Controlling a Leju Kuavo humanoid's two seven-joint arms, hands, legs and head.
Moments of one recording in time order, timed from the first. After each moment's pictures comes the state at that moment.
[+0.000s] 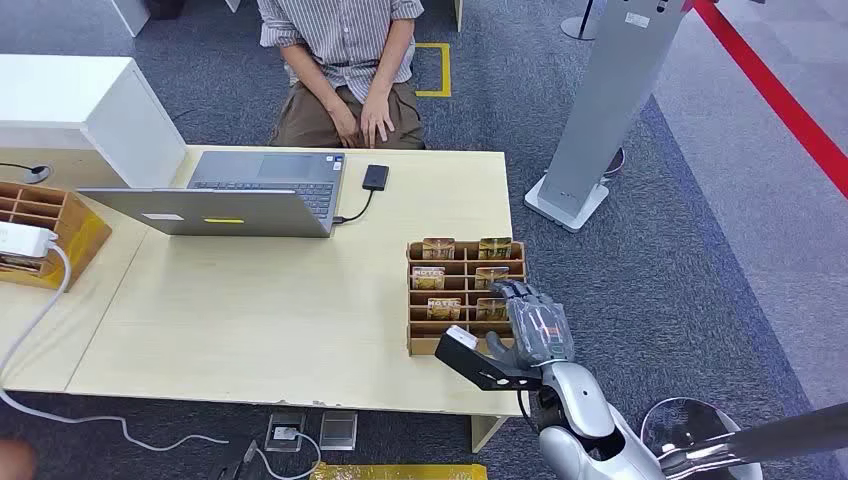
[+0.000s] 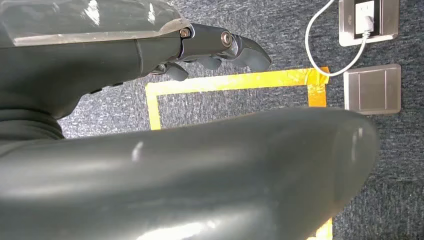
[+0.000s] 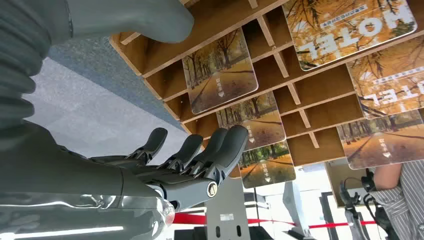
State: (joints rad) left arm -0.06 0.00 -0.22 -0.21 0.32 0.06 -0.14; right arm -0.37 -0.21 0.82 -1.36 0.93 -0.07 0.43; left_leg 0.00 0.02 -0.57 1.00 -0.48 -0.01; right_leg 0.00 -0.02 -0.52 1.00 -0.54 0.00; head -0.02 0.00
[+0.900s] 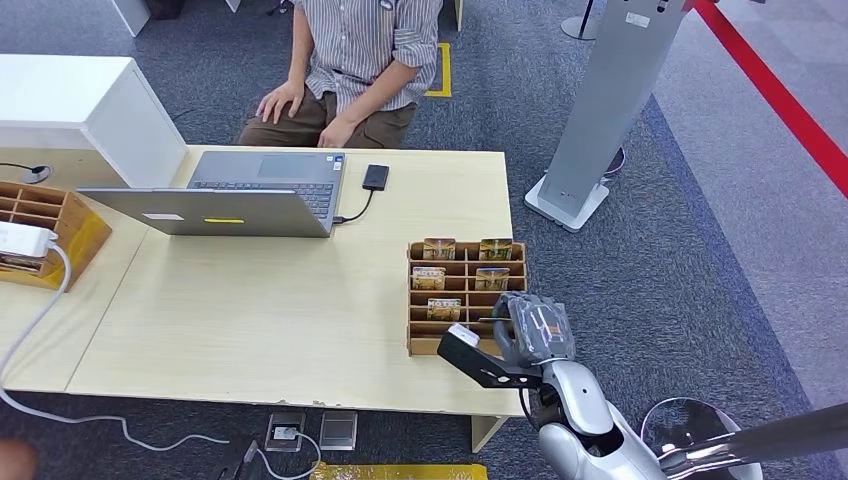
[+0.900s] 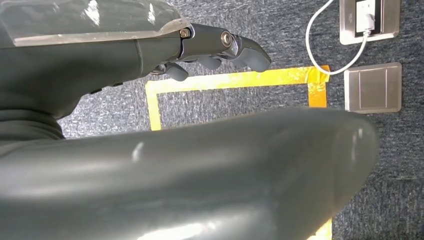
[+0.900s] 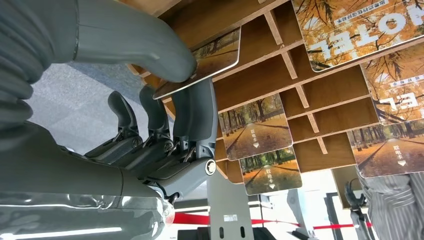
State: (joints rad) left arm -0.06 0.00 -0.22 -0.21 0.33 0.06 -0.14; right arm -0.38 -0.20 0.82 -1.32 0.93 -0.09 0.43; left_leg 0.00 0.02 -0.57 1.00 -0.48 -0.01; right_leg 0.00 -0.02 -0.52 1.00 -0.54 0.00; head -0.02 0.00
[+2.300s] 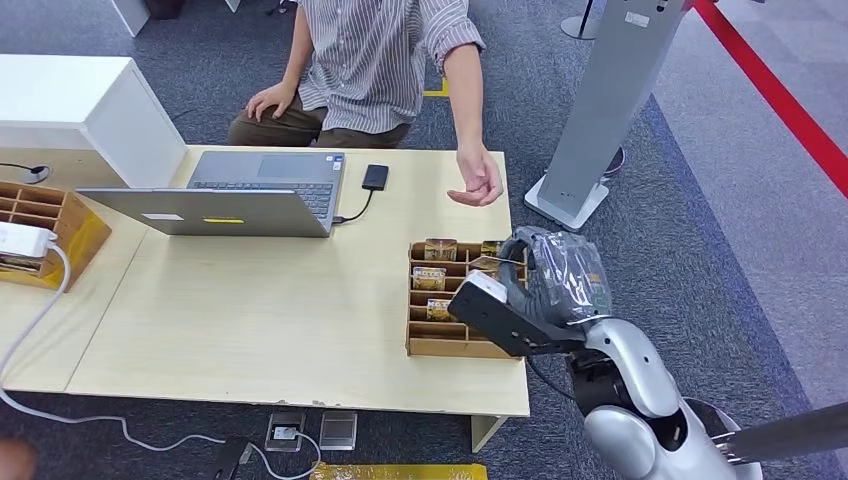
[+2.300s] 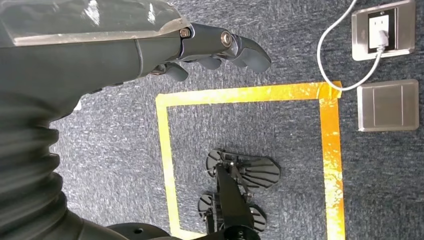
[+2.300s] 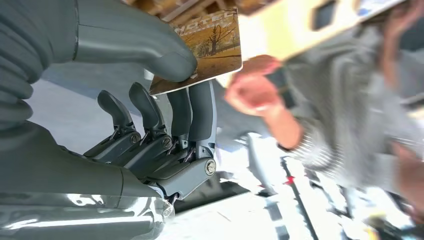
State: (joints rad) left arm -0.05 0.03 -0.29 -0.21 0.38 0.11 -0.12; right arm -0.49 -0.29 0.77 -1.82 0.74 0.11 0.54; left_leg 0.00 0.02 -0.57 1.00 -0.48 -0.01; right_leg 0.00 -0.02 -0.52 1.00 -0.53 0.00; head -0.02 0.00
